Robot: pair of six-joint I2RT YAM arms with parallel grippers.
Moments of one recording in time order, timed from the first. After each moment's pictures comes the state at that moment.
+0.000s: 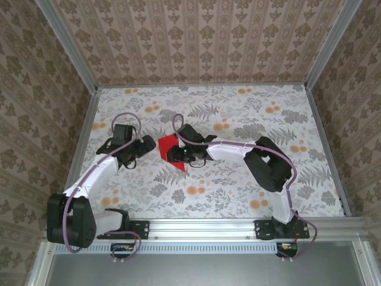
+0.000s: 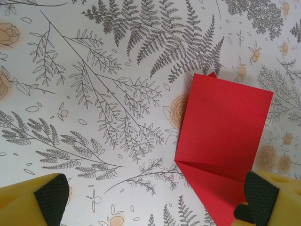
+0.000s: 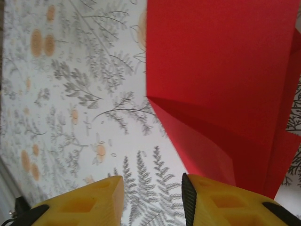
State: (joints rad) left arm -0.22 1.21 0.75 -0.50 0.11 -0.68; right arm 0.81 2.03 1.35 -0.21 -0.29 0.73
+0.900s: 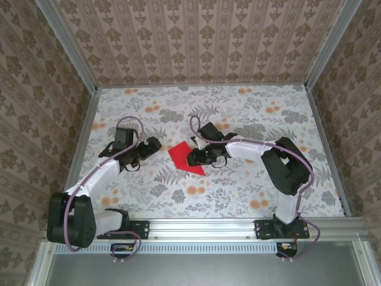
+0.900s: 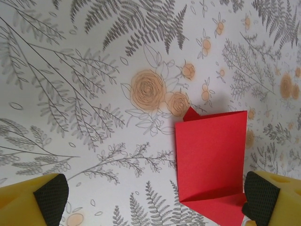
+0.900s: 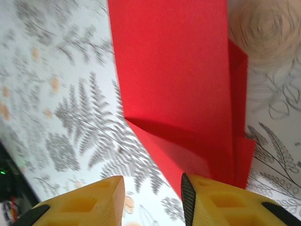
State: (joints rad) left arm -0.24 1.21 0.66 -0.36 0.27 -0.72; right arm 0.67 1.84 1.14 -0.31 -0.44 0.50
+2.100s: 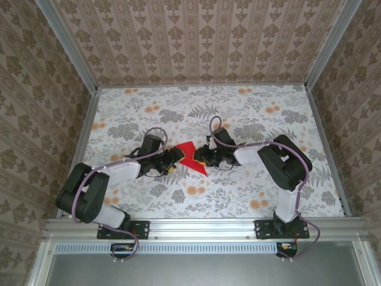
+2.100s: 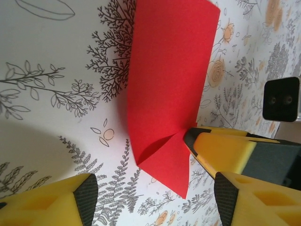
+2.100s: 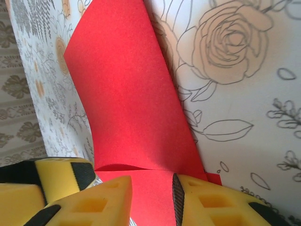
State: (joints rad) left arm -0.52 1.46 0.58 0.03 0.44 -1.11; right arm 0.56 1.89 0.88 0.19 -0.52 0.97
